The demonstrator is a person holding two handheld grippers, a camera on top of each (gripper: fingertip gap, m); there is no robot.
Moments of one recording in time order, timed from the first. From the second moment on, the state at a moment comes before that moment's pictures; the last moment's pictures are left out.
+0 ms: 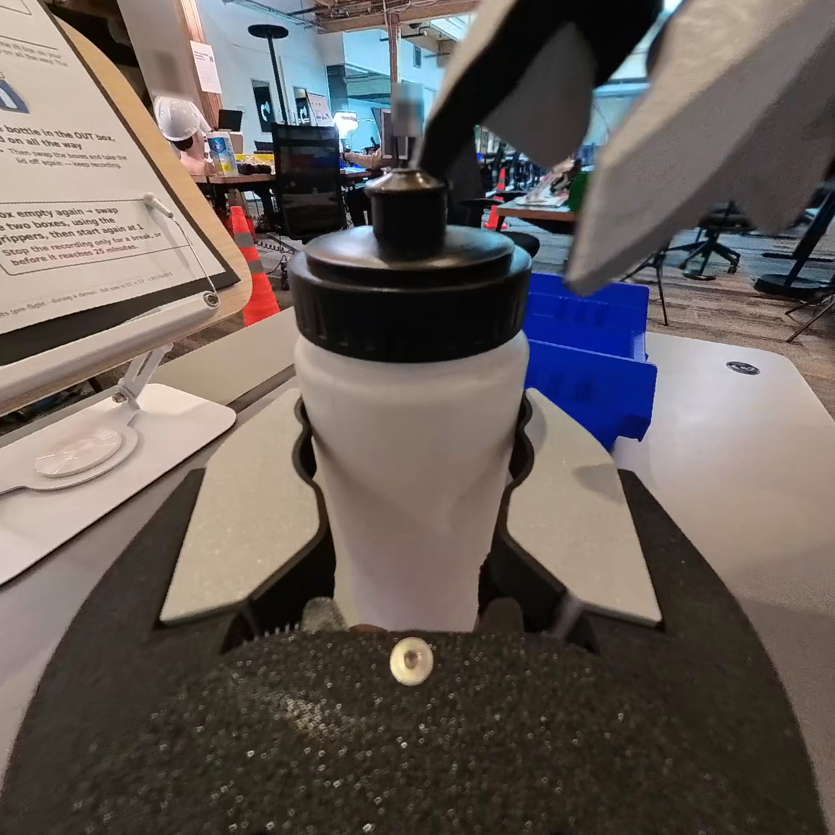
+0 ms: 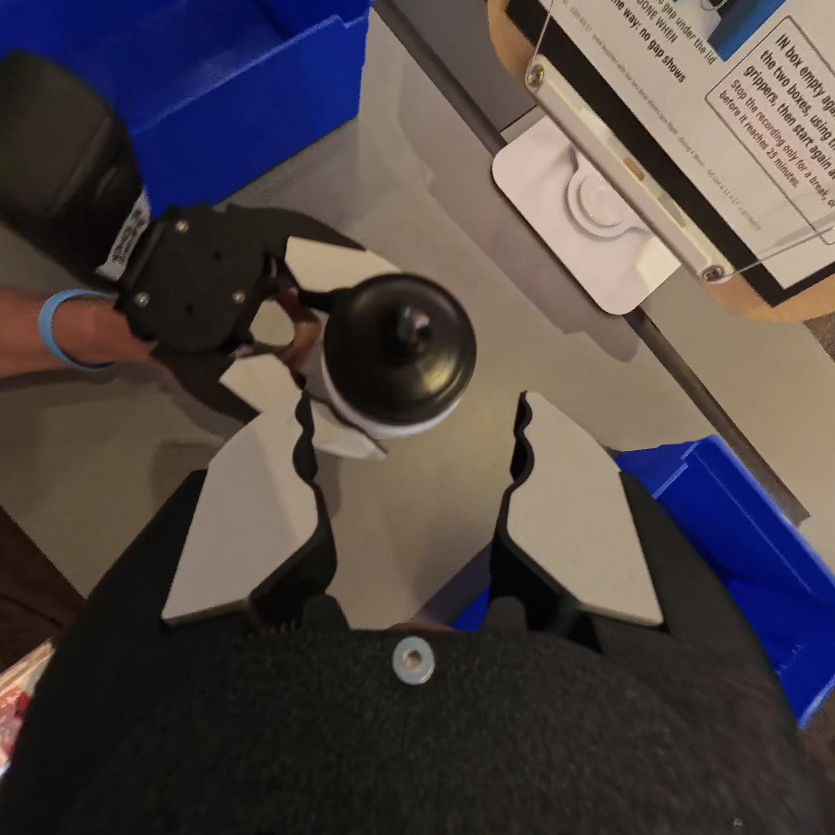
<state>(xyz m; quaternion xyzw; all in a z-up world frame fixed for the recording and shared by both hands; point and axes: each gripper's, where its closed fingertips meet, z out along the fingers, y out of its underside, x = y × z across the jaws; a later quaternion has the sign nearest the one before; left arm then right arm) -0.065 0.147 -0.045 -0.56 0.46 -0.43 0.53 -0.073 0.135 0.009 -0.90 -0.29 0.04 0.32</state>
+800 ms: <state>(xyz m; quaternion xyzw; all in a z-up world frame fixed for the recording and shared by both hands) -0.065 0.139 -0.047 -0.56 0.48 -0.43 0.52 -0.099 0.144 0.000 -0.77 -0.62 0.05 0.14</state>
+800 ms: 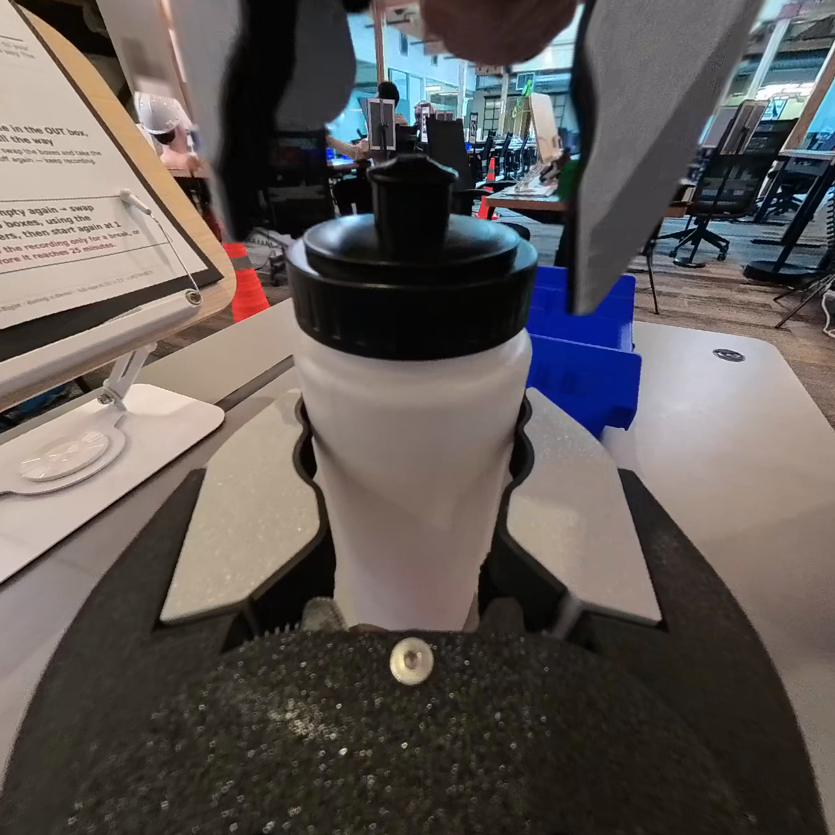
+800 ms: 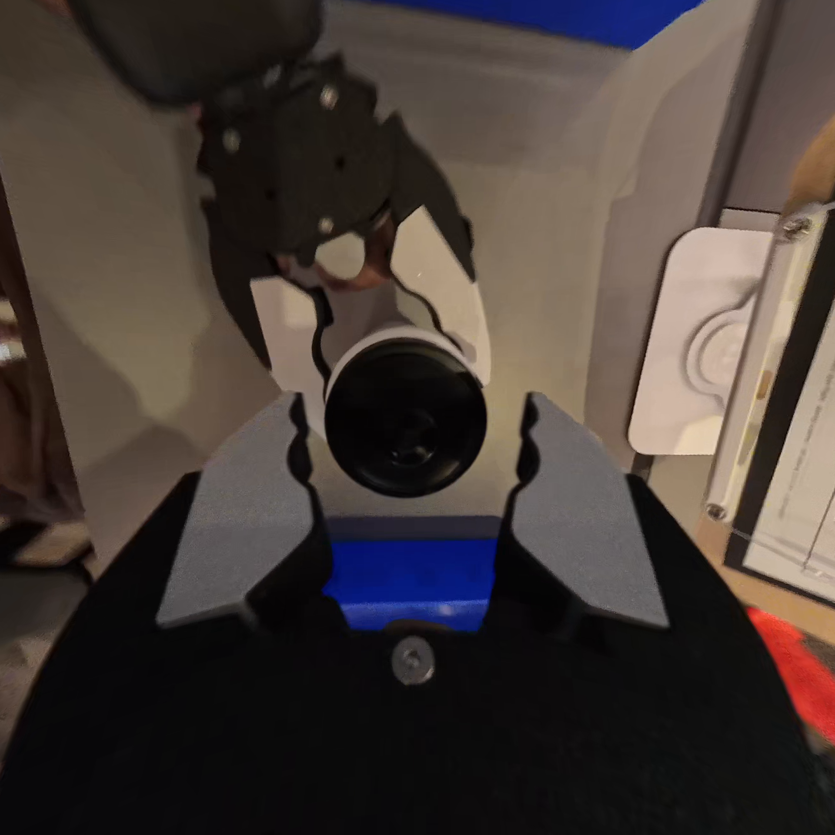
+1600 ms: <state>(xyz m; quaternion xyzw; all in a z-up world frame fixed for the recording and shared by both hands) -0.065 0.140 -0.051 -0.57 0.48 -0.43 0.51 -0.095 0.140 0.003 -0.77 -0.63 0.02 0.11</state>
